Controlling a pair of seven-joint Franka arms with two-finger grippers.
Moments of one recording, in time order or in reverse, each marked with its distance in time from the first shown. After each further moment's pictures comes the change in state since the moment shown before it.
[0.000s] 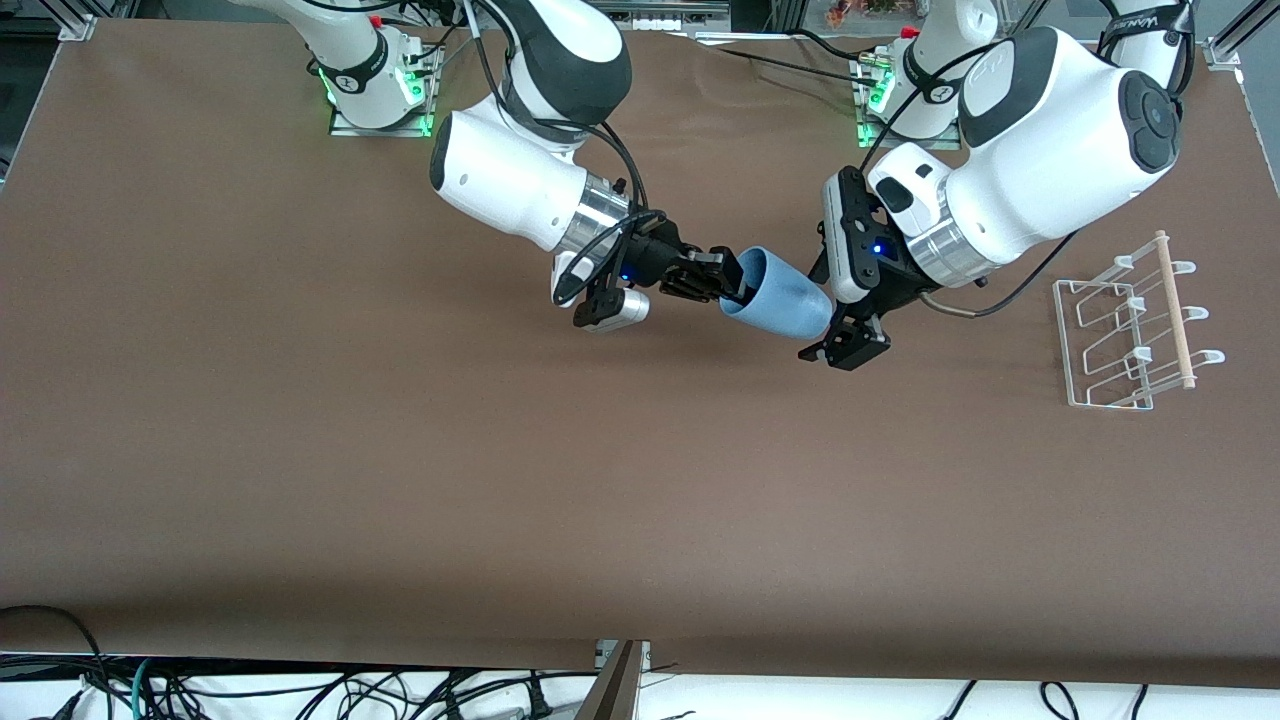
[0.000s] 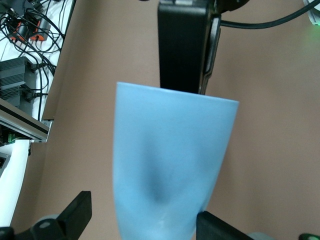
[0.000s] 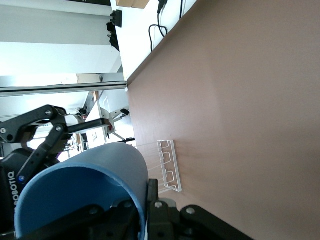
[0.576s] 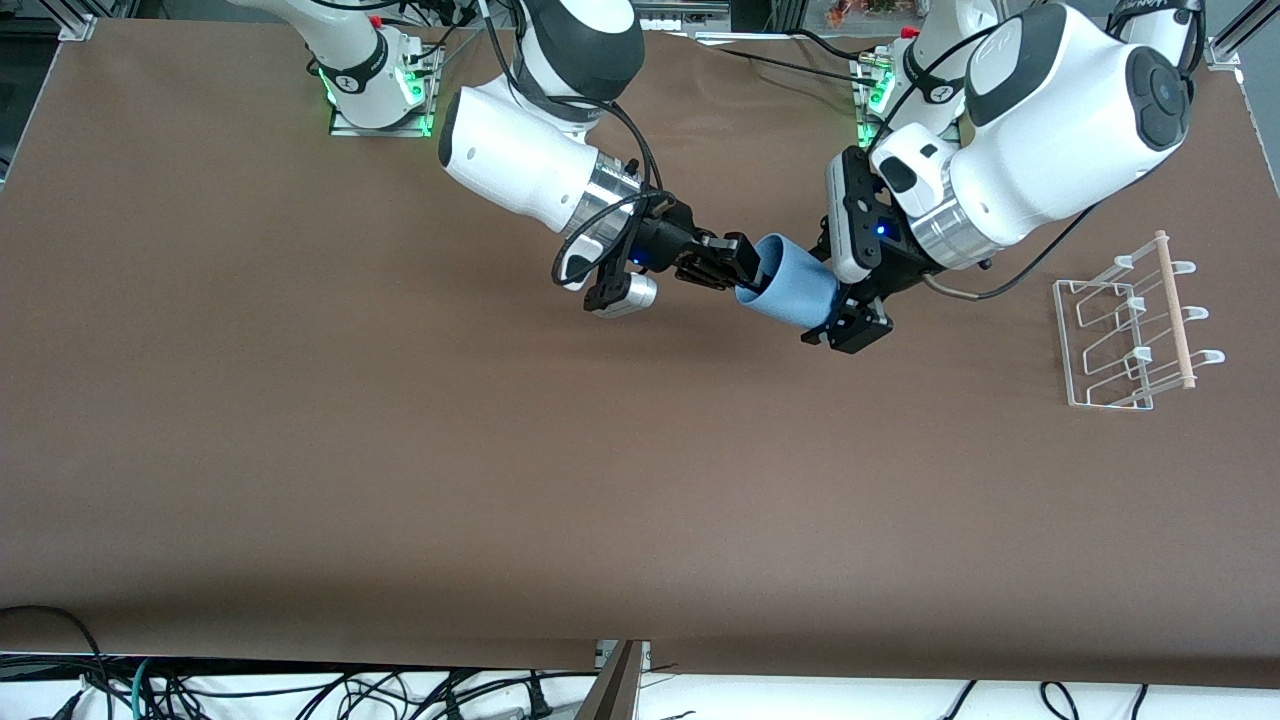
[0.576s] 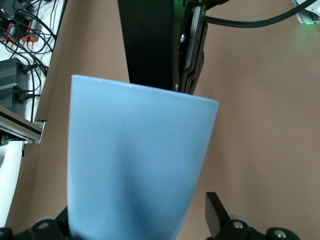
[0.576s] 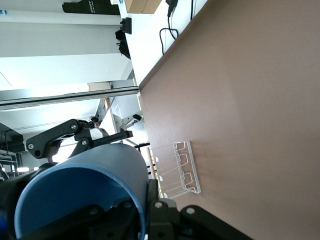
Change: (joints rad) left arm 0.001 -0.037 0.000 -0.010 0.001 -0.042 -0.004; right arm 0.021 0.000 0.003 0.041 0.003 0.027 0.074
